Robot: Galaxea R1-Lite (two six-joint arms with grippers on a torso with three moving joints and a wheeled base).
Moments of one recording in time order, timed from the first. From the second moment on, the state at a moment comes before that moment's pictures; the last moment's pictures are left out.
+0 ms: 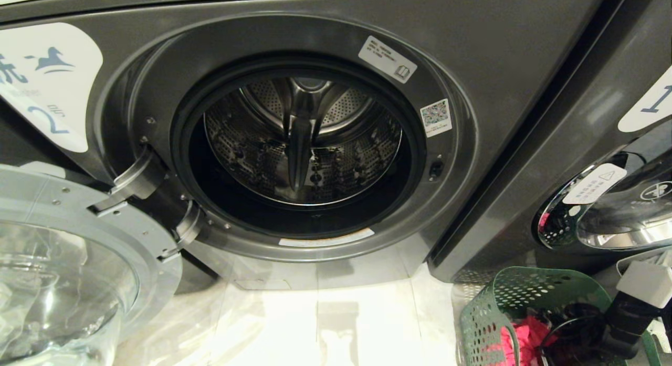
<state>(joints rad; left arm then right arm) -0.01 0.00 0.00 0.00 0.00 0.00 -0.50 2.91 -1.19 -0.42 0.18 -0.36</state>
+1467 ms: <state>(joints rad) -0.01 0.00 0.00 0.00 0.00 0.00 -0.48 1.69 -0.20 -0.43 0.21 -0.32</state>
